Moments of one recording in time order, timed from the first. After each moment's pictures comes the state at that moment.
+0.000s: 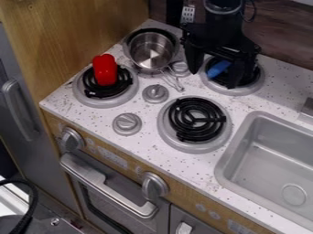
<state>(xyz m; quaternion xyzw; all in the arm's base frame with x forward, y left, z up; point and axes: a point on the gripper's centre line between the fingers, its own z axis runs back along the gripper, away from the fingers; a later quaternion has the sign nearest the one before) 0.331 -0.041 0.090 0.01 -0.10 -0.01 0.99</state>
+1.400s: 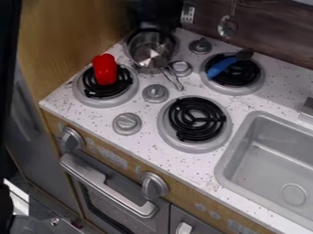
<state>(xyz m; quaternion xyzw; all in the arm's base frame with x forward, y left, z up) 0.454 0.162 0.034 0.12 -0.16 0.11 0.97</state>
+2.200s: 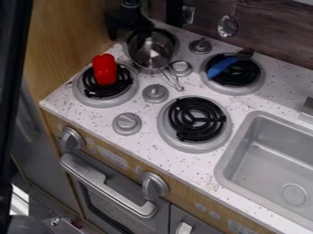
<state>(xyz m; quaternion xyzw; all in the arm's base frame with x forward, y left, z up) 0.453 0.213 -0.005 0.14 -0.13 0.18 0.97</state>
